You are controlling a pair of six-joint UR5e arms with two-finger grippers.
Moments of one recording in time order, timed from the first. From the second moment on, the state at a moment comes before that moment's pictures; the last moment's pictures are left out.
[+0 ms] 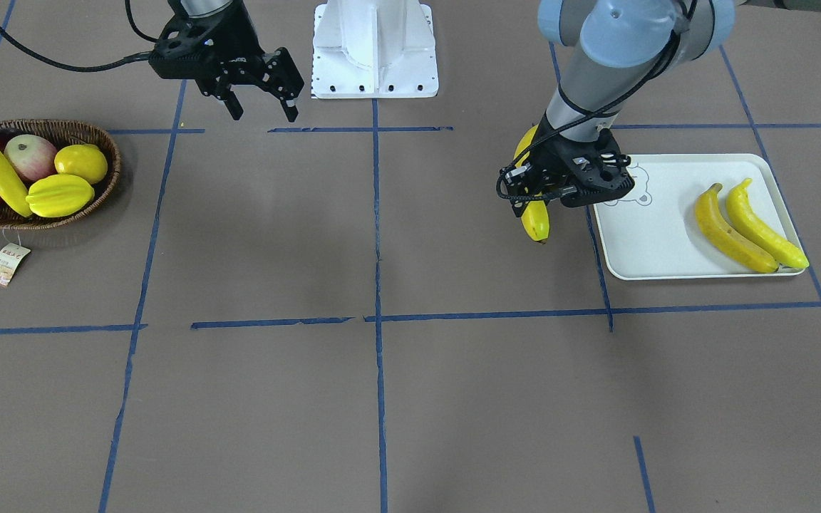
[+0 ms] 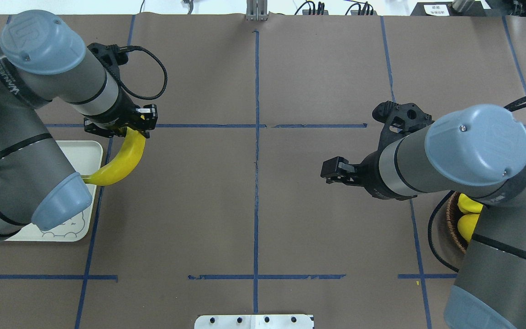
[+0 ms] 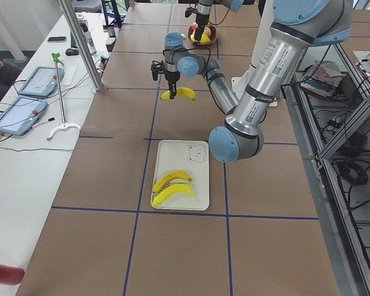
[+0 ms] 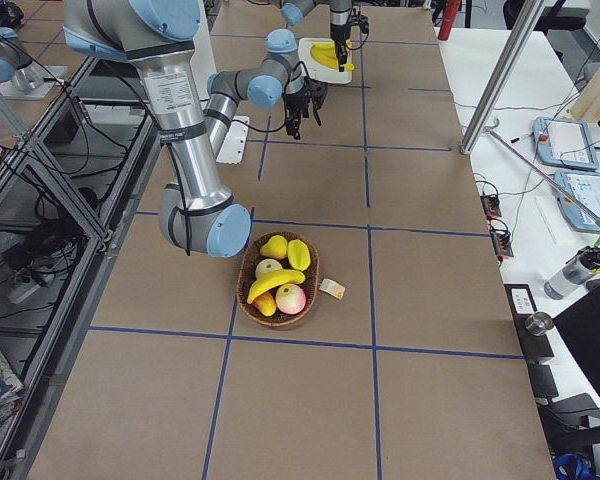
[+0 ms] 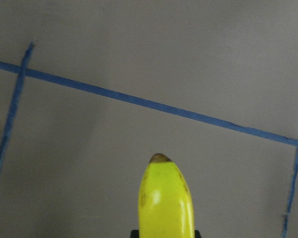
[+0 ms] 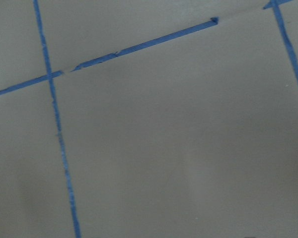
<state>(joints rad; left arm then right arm) -0.78 -2.07 -1.96 -1.35 -2.00 -1.18 0.54 -1.20 2.27 -1.79 1.83 1.46</state>
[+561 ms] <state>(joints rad) -0.82 -1.96 -2.07 -1.17 -1.98 -1.28 0.60 -1.21 2.27 -1.94 1.85 1.25</state>
